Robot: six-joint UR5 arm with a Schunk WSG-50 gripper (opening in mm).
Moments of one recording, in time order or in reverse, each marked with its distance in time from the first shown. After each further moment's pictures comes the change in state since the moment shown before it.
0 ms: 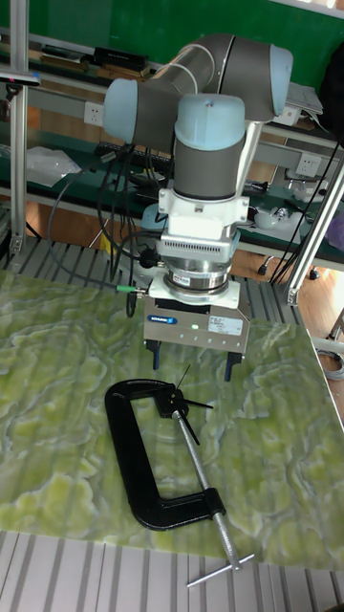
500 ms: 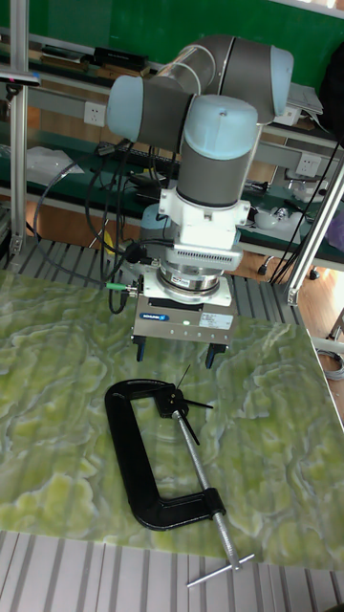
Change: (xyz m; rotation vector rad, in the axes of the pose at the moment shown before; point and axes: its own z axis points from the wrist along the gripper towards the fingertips) arm 0.019 -0.033 -0.001 0.119 0.092 -0.212
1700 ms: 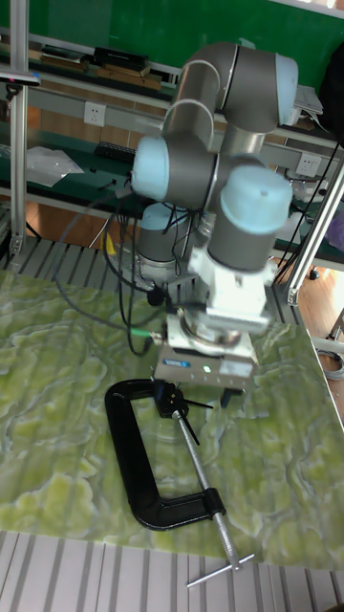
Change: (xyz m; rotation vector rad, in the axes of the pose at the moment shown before) arm -0.028 0.044 0.068 0.026 0.026 0.020
